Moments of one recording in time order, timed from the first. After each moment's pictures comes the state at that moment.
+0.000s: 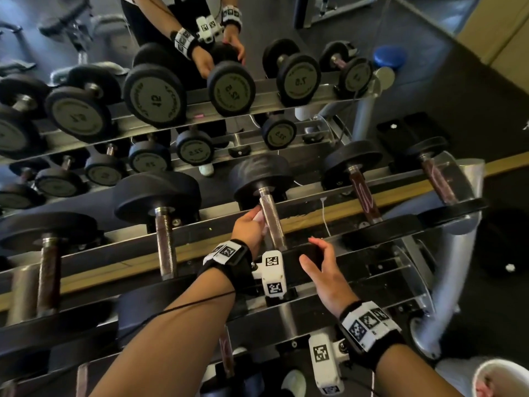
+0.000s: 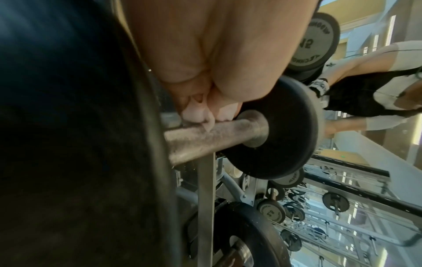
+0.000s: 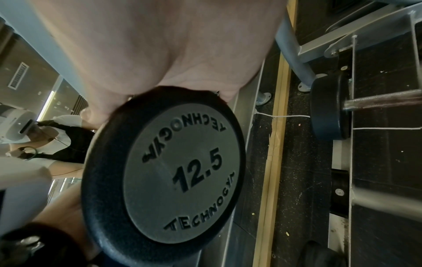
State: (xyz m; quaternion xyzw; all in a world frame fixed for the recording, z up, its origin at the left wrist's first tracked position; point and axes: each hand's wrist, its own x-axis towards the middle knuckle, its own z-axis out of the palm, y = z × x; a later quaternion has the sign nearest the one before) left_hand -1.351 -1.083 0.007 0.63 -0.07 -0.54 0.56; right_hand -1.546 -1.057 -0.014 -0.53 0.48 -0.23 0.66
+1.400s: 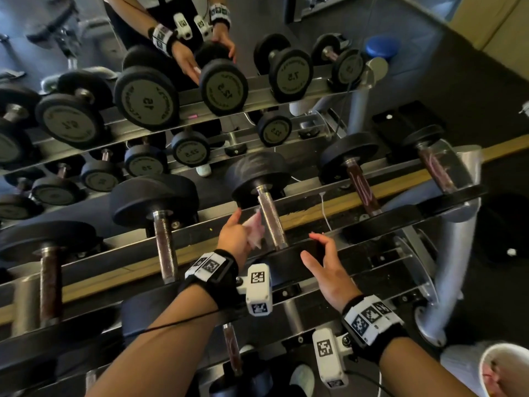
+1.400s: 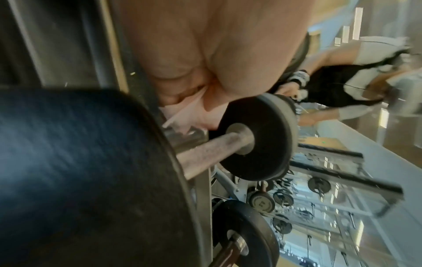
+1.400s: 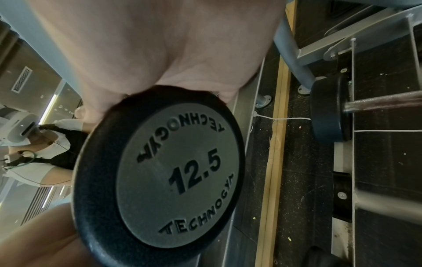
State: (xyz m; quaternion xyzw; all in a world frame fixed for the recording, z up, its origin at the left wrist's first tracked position) left_hand -1.341 -1.059 0.032 0.62 -0.01 -0.55 0.56; right_hand -1.547 -1.056 -0.016 -0.52 0.47 -0.24 0.66
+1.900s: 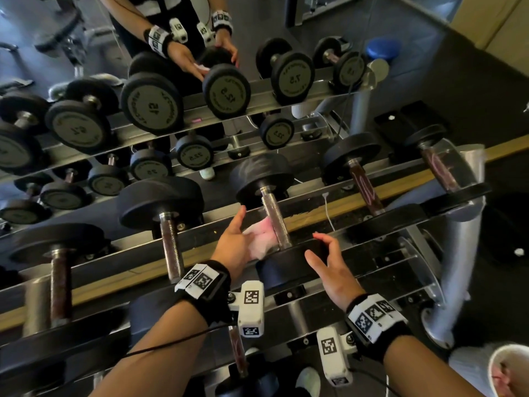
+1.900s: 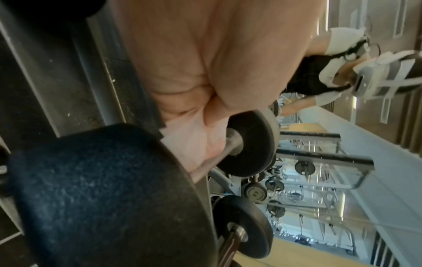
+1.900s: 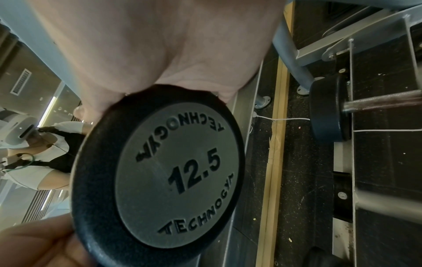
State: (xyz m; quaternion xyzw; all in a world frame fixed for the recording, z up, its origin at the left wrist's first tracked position) left_hand -1.334 -1.036 0.038 0.61 -0.09 -0.58 0.54; right_hand -1.546 -1.055 -0.014 -0.52 0.48 -0.24 0.66
